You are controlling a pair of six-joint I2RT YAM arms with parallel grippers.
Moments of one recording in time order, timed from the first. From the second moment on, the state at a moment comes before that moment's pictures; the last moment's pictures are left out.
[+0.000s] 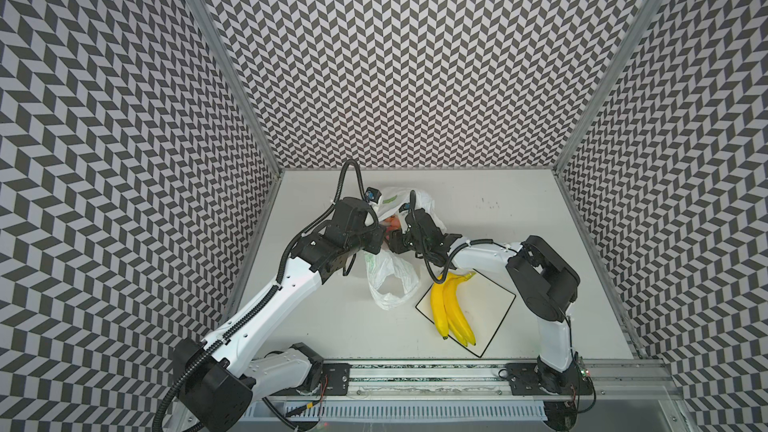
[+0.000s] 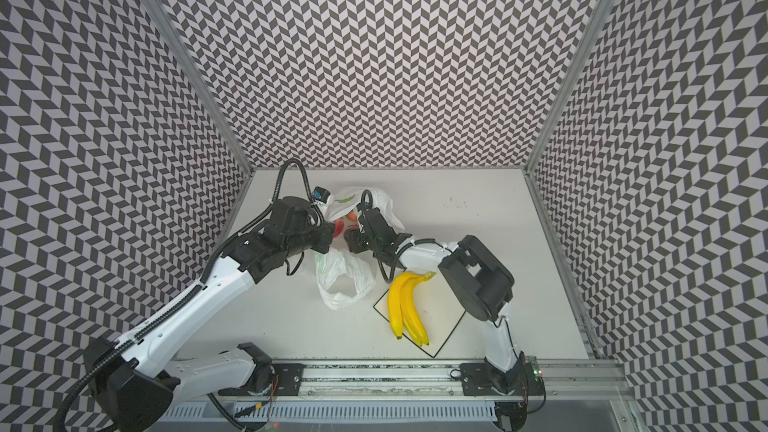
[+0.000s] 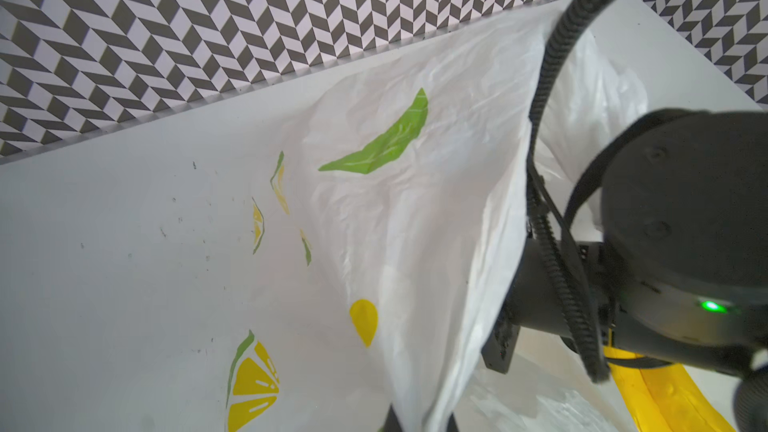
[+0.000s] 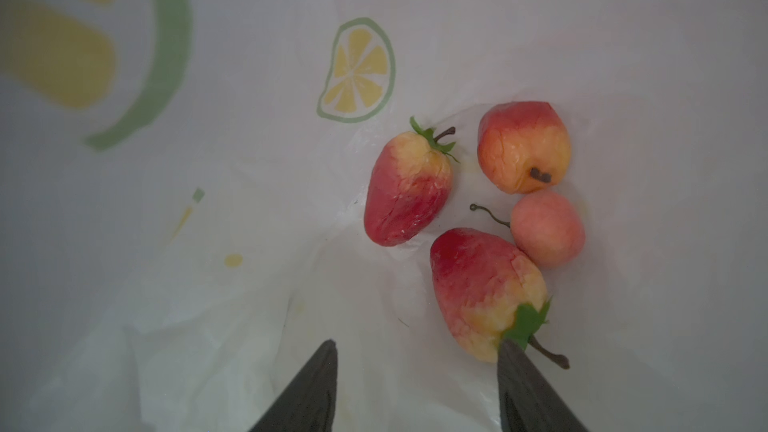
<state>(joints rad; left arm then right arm) -0.56 1.17 1.07 -0.58 -0.07 -0.10 0.80 2.02 1.29 0.15 -0.02 0.53</state>
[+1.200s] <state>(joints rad) -0.52 1.14 0.96 -0.48 -0.09 -0.20 0.79 1.98 1.29 0.18 0.04 0.65</state>
